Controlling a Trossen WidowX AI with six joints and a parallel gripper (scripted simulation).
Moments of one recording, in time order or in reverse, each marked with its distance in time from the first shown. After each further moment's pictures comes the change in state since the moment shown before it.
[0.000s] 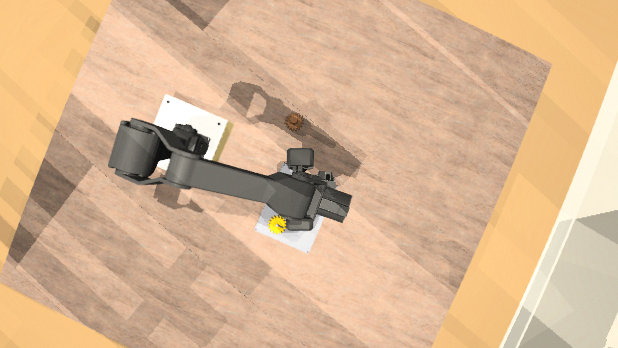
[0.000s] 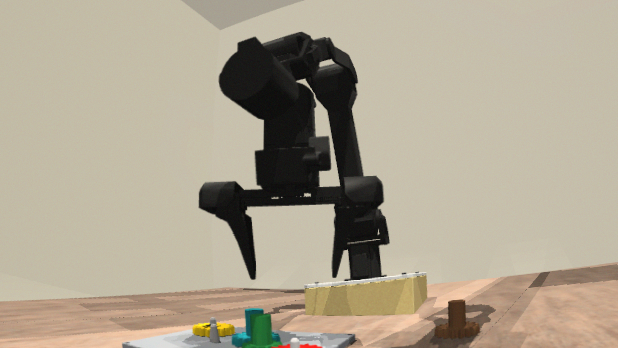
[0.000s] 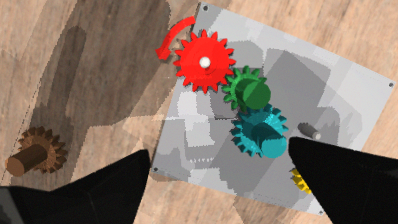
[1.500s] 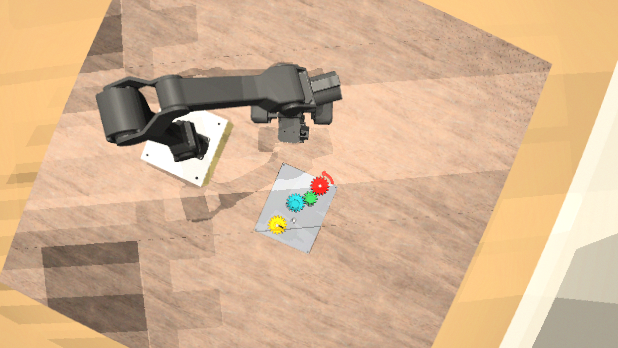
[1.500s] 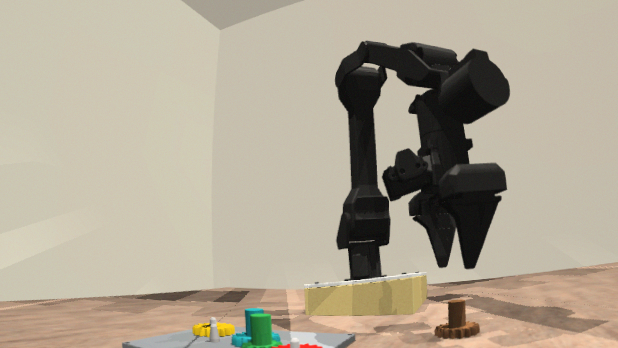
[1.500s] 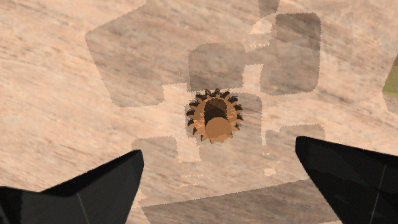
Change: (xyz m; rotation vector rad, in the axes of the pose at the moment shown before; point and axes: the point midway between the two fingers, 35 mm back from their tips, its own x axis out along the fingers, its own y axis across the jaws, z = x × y) arm 0.001 0.185 -0.021 1.583 0.023 0.009
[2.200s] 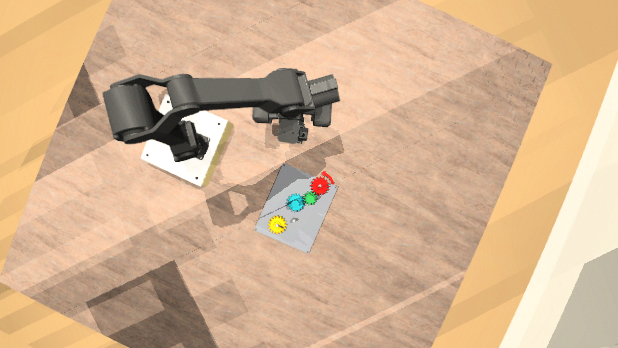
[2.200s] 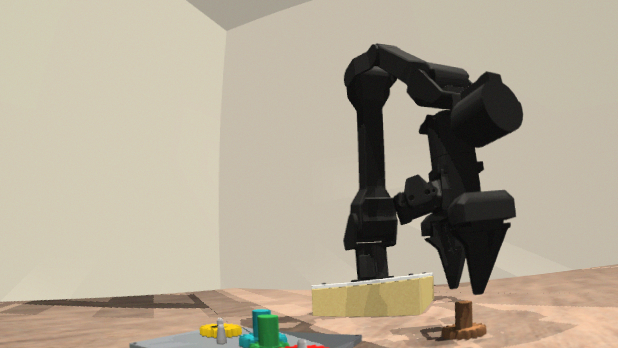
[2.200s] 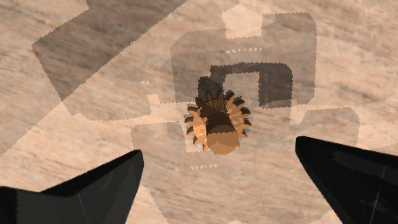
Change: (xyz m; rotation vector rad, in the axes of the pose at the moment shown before) arm 0.027 0.000 -0.002 0.042 0.004 0.009
